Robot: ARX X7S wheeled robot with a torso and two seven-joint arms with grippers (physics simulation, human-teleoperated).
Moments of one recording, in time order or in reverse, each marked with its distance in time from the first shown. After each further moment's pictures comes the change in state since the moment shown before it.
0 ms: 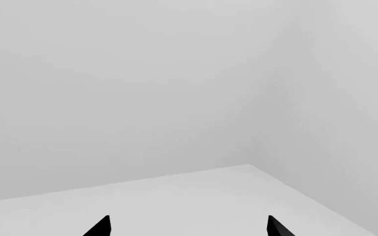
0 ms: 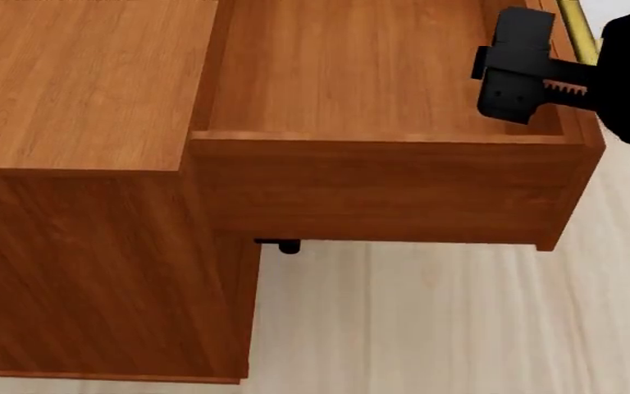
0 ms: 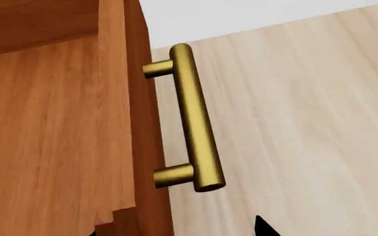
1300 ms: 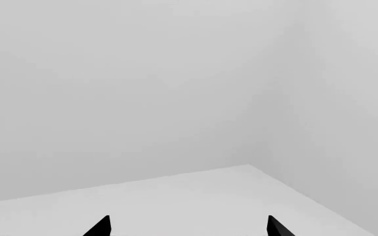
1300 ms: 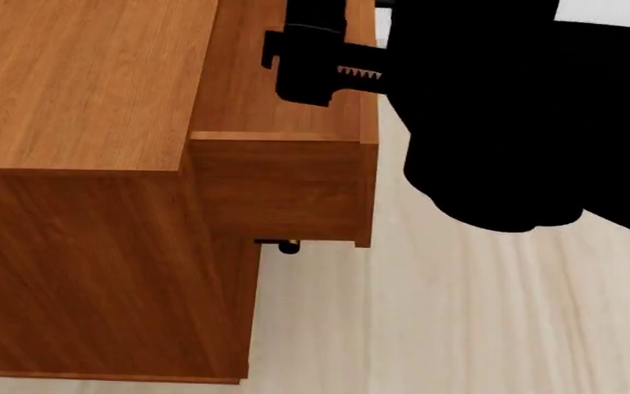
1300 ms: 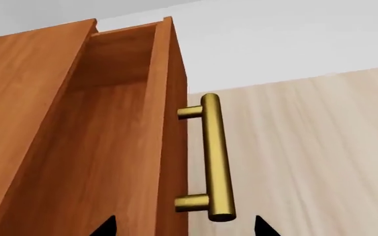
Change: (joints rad) left arm -0.004 -0.009 -0.015 0.004 -0.019 -0.011 -0.004; right arm -0.189 -0.266 0.248 -0.302 -0.135 -0.182 0.185
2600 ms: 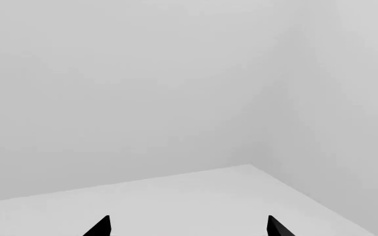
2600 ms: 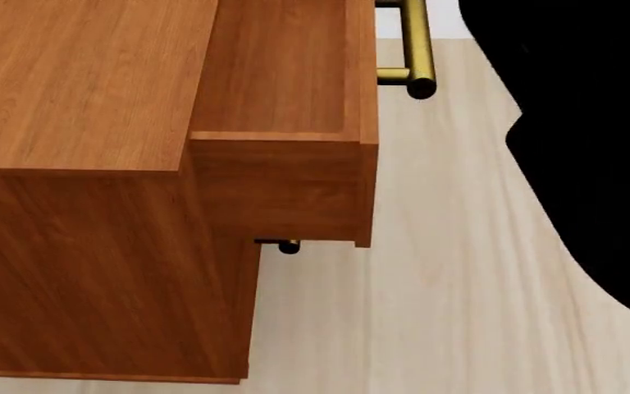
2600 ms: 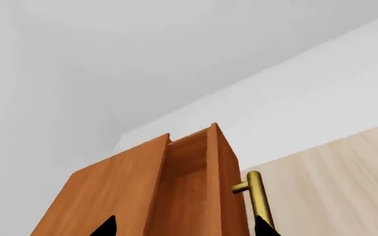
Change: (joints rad) left arm -0.008 0.007 -0.006 0.003 -0.004 -0.014 0.001; right arm -0.068 0.049 0.323 -0.326 0.005 -0.210 0.040
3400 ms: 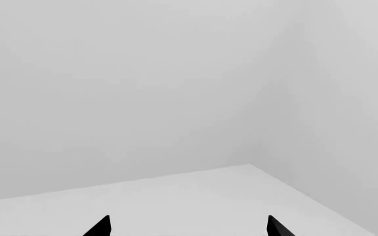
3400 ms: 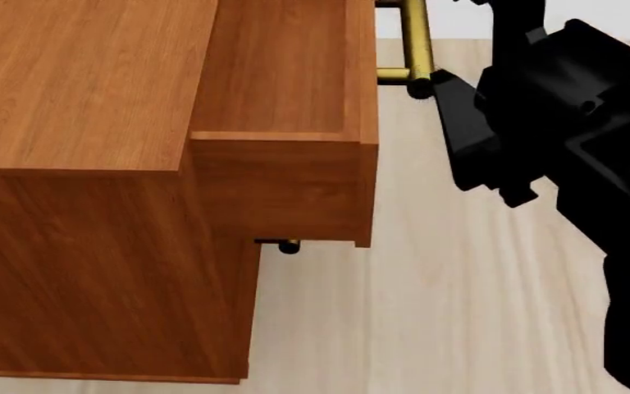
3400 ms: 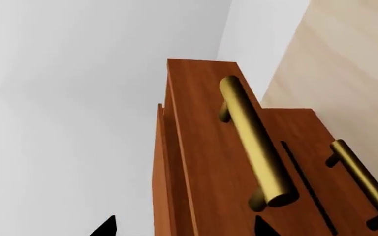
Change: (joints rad) left arm -0.002 0.014 -0.003 -0.001 0.004 -0.005 0.011; right arm -0.458 -0.176 0.326 0.215 0.178 -0.356 -0.299
